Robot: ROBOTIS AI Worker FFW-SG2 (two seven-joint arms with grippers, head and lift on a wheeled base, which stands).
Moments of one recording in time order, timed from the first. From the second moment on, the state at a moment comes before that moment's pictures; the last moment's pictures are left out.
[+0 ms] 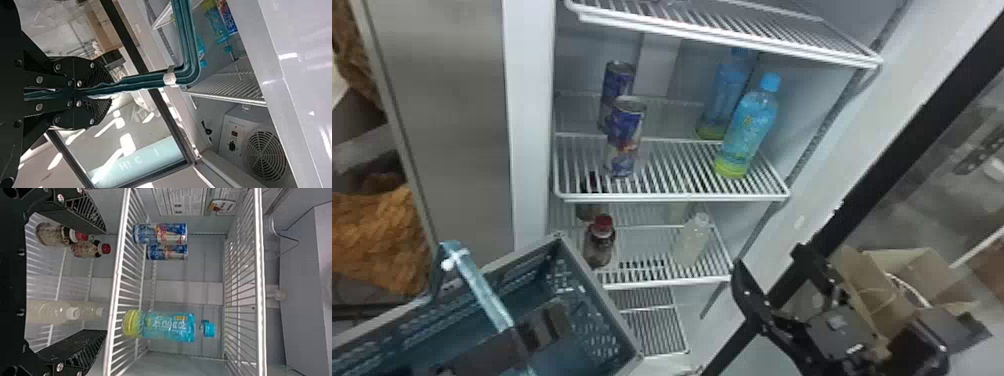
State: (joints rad) left arm 0.45 0.09 0.19 -2.28 1.22 1.17 -0.65; right arm 0.81 -0.04 -0.32 -2.36 -0.21 0.02 0.39
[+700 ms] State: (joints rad) left arm 0.45 0.10 0.19 -2.28 1.22 1.17 -0.65; right arm 0.62 -0.07 -0.24 -2.25 -0.18 0.02 0.39
